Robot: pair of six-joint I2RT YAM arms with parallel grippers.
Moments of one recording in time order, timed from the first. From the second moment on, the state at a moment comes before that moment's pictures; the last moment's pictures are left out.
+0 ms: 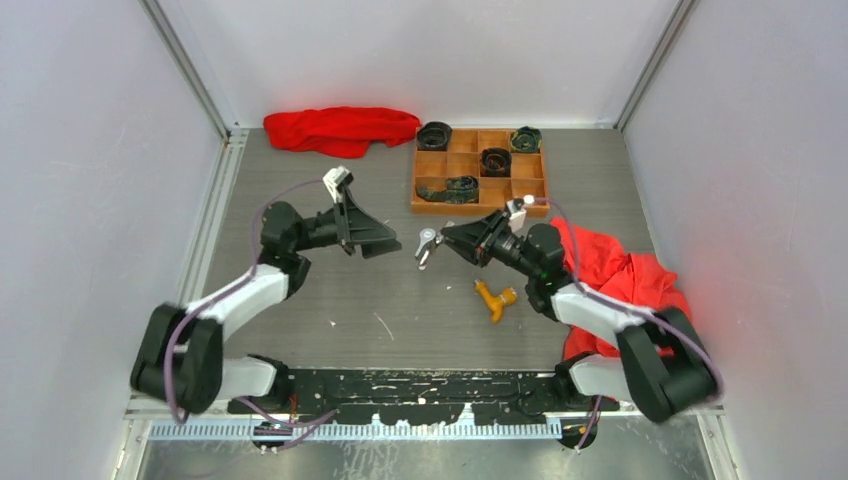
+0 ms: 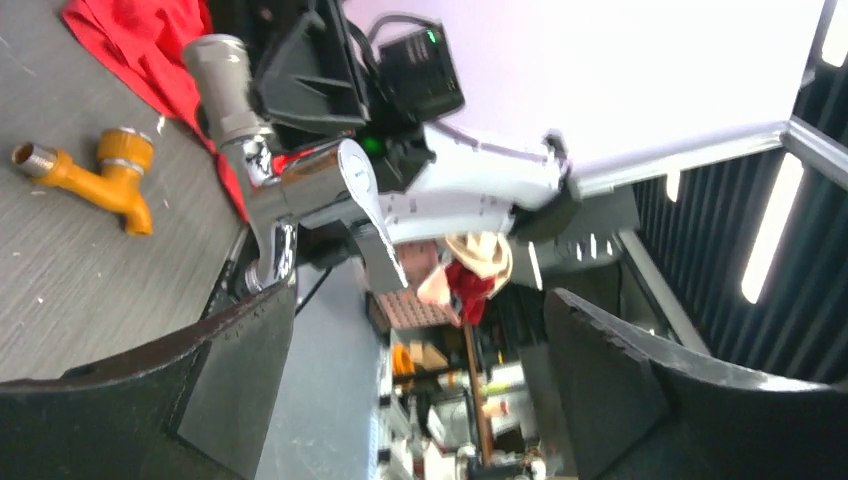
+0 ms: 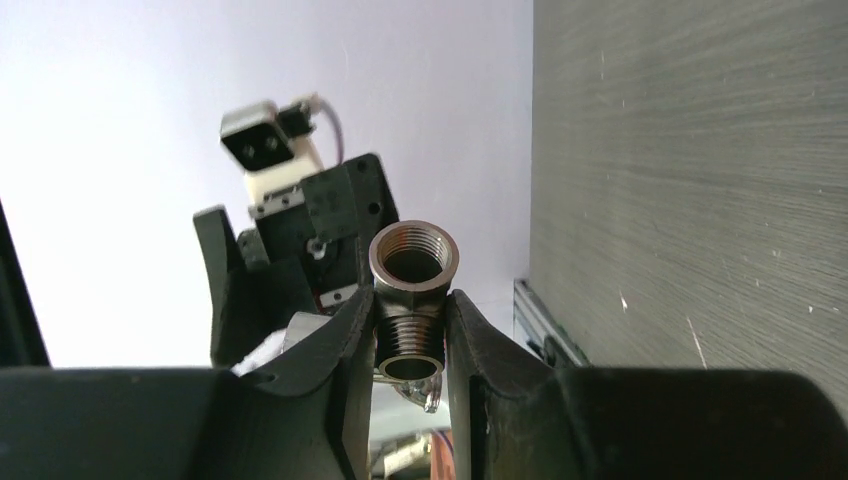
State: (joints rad) left arm -0.35 1.37 0.59 1.09 1.11 -1.57; right arm 0.41 1.33 0.41 0.91 -0.55 1.57
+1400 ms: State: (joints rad) left arm -0.93 1.18 0.61 0.39 -0.16 -0.64; right arm 0.42 1.15 0.73 -0.16 -0.30 1.74
